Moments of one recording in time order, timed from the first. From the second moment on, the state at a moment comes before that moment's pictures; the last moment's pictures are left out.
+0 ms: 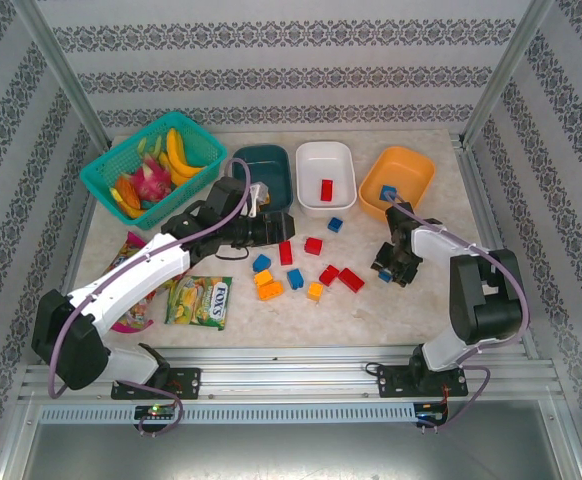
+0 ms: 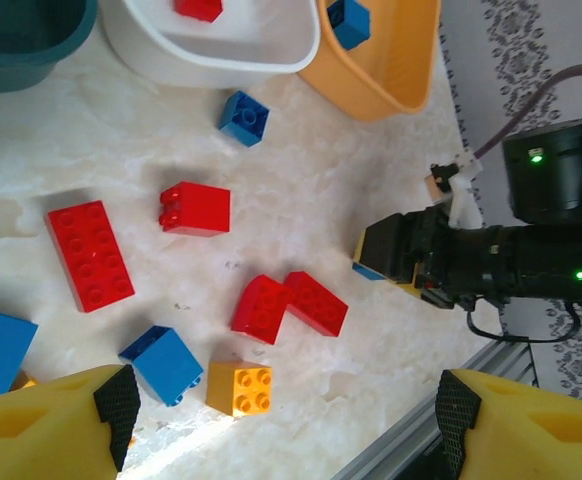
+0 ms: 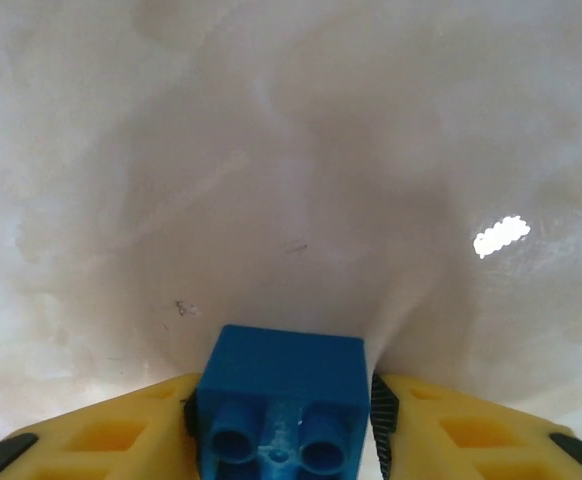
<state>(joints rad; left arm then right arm) -0.60 1.37 1.14 -0.46 0.30 -0.70 0.12 1.59 0.85 -0.72 -0.07 0.75</state>
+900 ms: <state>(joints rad) -0.60 1.72 1.54 -0.45 0.26 -0.75 0.02 2.07 1.72 -0.83 -0.19 0.49</state>
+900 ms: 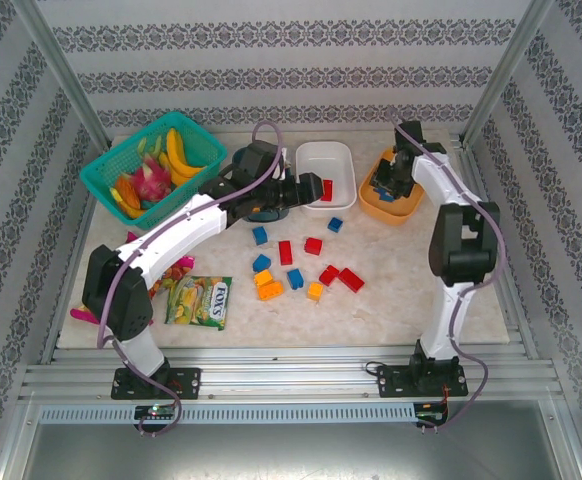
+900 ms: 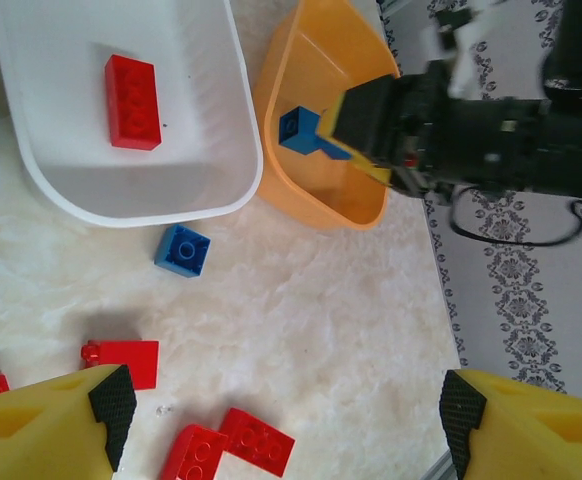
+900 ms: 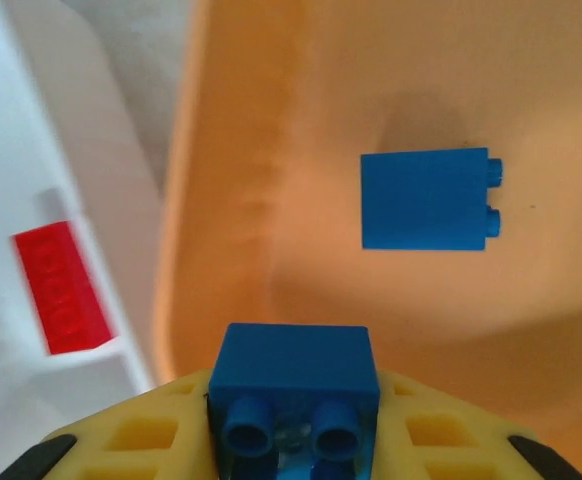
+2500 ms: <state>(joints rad) -0.61 1.62 1.14 -0.82 0.11 -0.99 0.60 0.98 0.68 -0.42 -0.32 0.52</state>
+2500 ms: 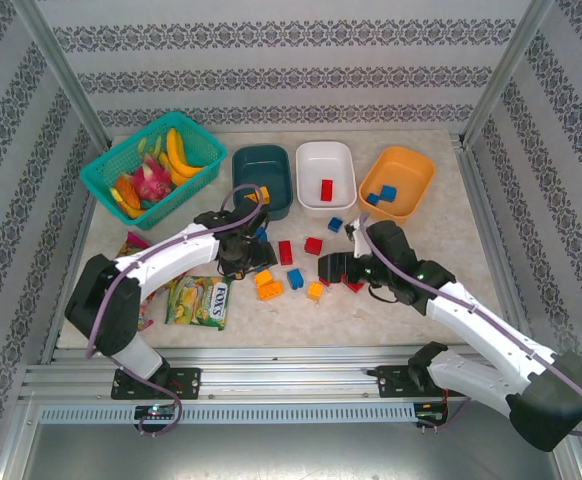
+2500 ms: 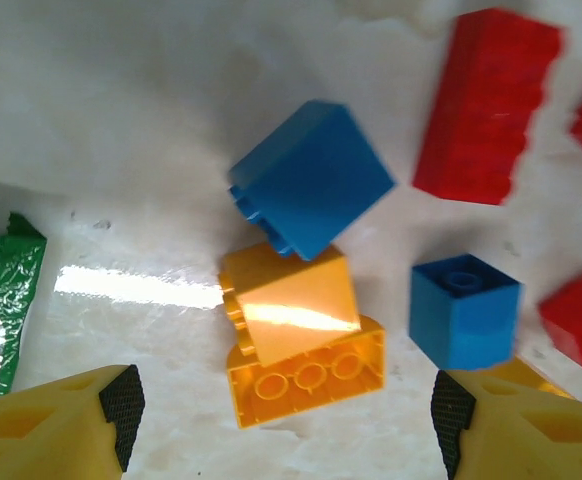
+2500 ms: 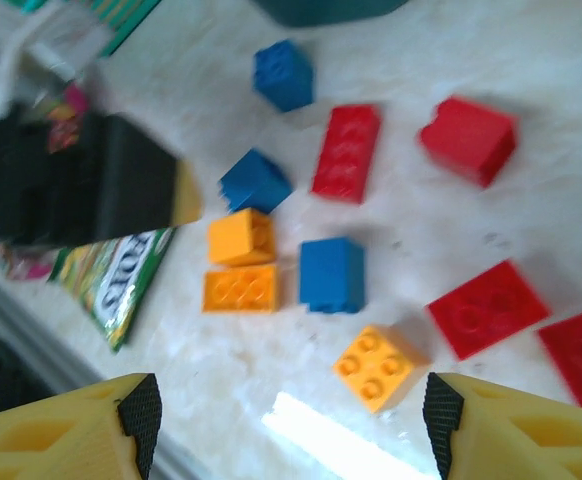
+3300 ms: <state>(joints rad) -0.64 1.82 1.20 -0.80 0.09 -1.09 0.71 0.96 0.55 -0.26 -0.32 0.48</state>
